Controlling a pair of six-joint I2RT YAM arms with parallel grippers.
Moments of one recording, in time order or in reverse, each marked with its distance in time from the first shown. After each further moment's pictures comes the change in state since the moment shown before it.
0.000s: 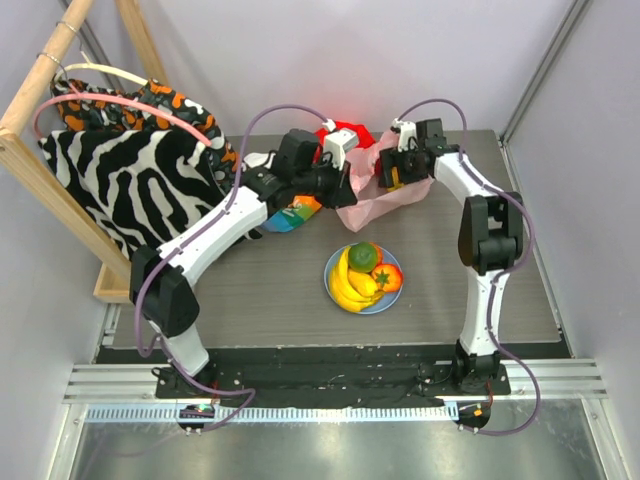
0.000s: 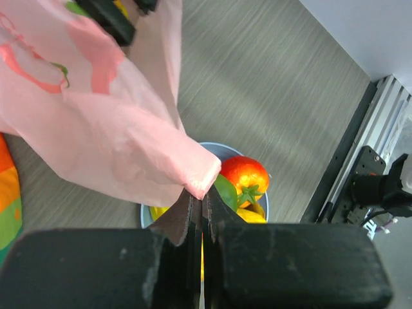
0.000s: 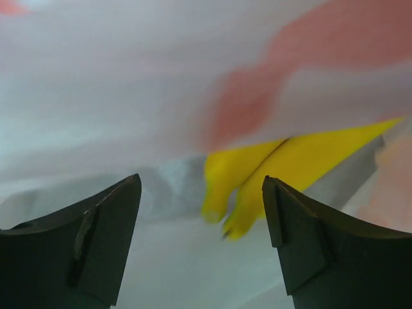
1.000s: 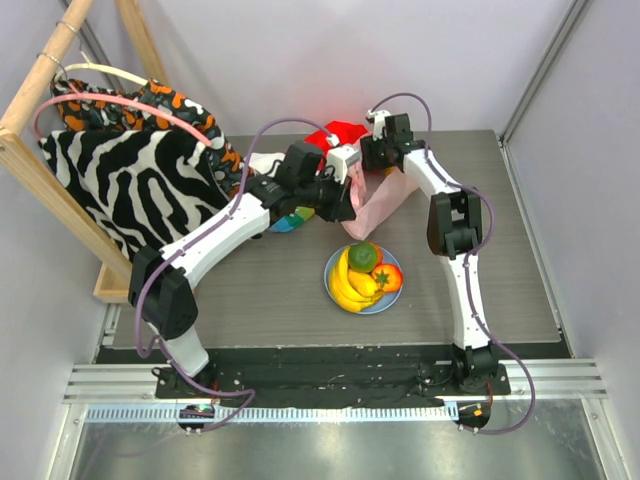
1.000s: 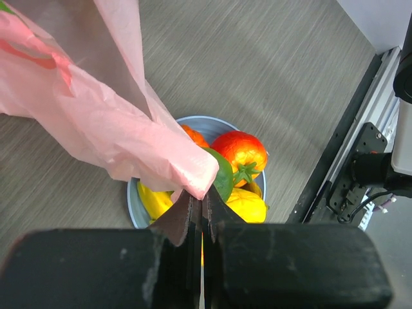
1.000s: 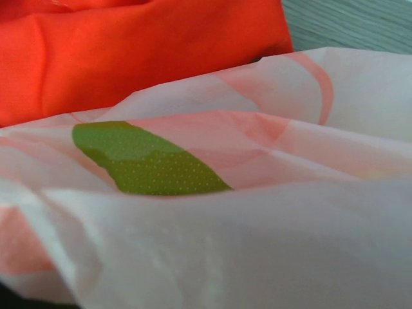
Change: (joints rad) left arm -0.024 -0.022 -0.086 -0.019 0.011 0.000; right arm 0.093 0.420 0.494 0.073 0.202 0.022
